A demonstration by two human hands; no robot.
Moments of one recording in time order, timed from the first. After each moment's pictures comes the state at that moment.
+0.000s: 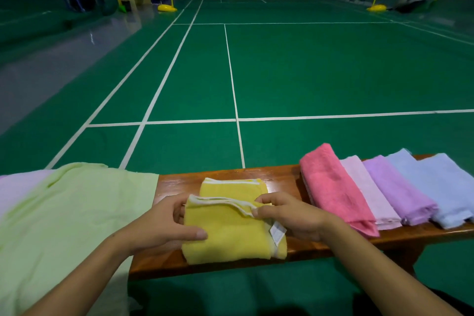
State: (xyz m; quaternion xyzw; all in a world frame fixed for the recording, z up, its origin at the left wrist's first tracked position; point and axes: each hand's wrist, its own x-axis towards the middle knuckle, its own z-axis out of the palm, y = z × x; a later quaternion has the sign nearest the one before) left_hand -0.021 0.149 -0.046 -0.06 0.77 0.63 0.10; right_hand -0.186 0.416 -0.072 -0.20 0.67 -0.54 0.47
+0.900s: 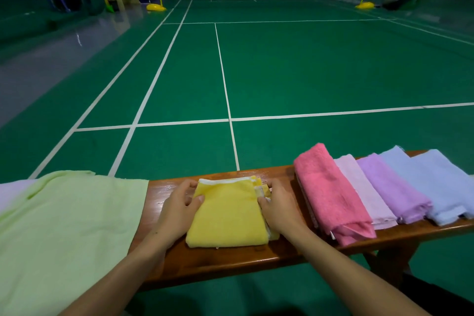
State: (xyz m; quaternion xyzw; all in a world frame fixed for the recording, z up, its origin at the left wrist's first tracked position) left_hand -0.088 0.158 -0.111 -0.23 0.83 0.50 -0.09; right_hand -0.200 0.385 -0.105 -0.13 0.91 -0.38 0.10
